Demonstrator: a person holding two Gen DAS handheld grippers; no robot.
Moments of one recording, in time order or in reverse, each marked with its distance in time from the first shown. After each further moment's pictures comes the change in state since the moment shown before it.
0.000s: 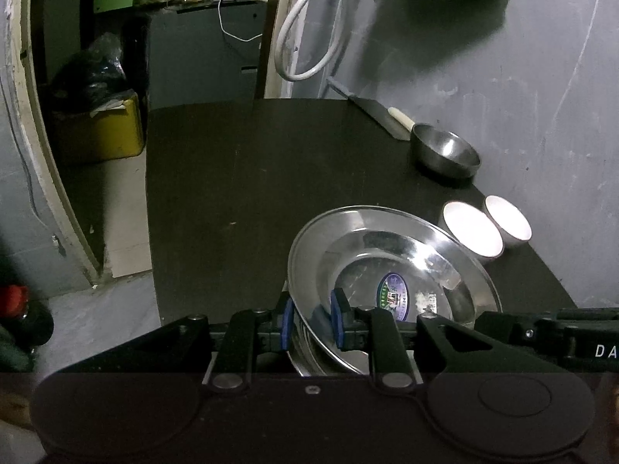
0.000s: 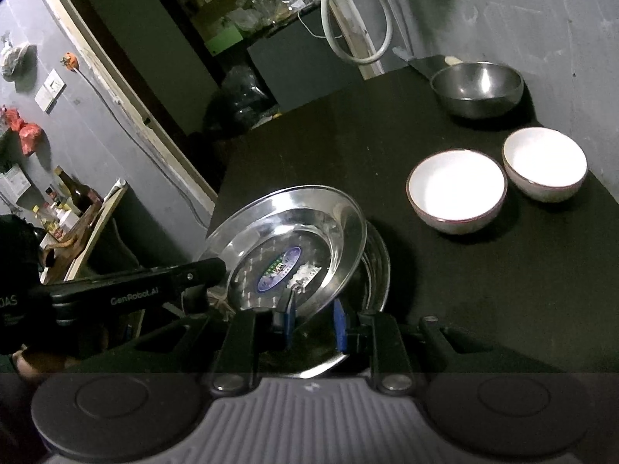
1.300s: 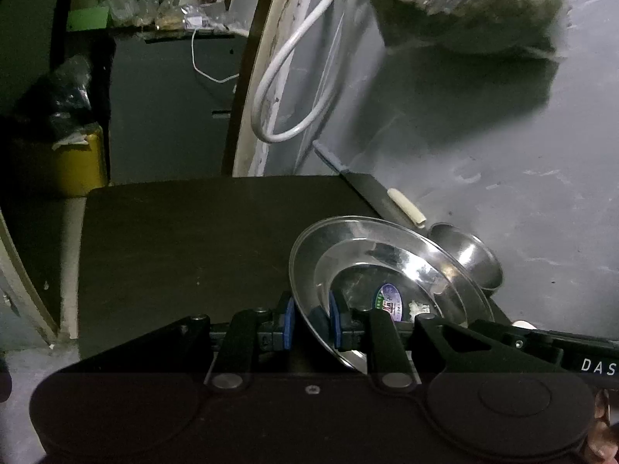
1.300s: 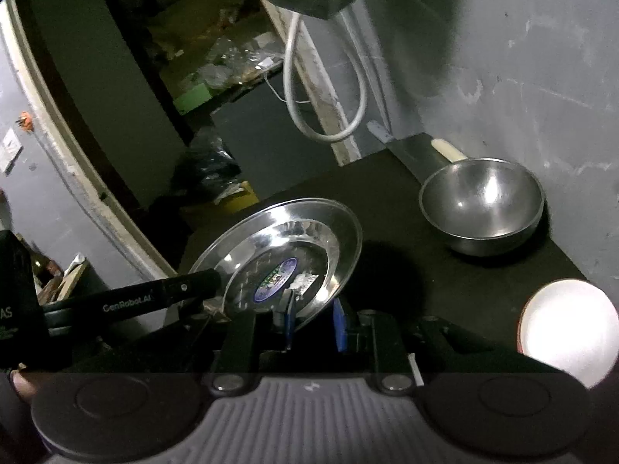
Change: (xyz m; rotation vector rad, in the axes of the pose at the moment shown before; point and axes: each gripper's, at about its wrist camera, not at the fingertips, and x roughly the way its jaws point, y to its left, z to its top) left arm 0.094 0.027 0.124 -0.024 -0.130 -0.118; right arm 0.062 -0.018 0.115 0.022 -0.192 -0.077
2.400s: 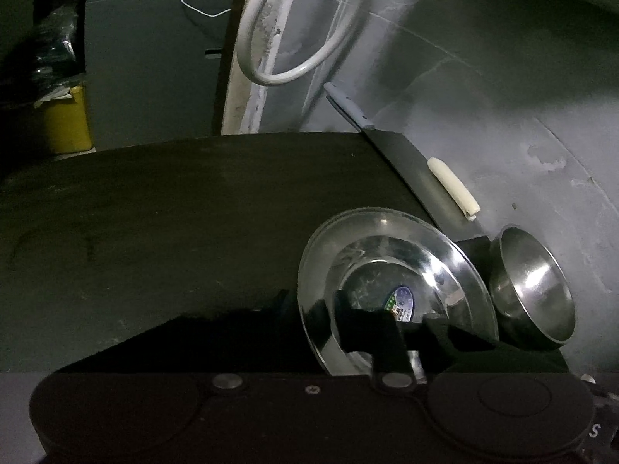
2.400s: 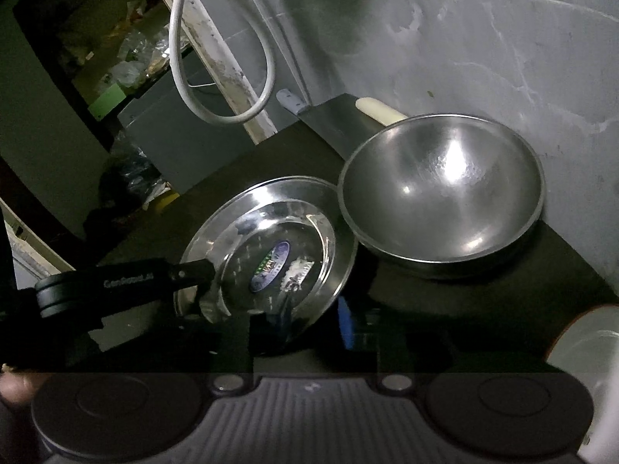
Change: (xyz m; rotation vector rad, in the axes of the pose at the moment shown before) left arm 0.156 -0.001 0.039 -0.037 0.195 0.013; right arm 0.102 -0.054 0.025 0.178 0.081 -0.191
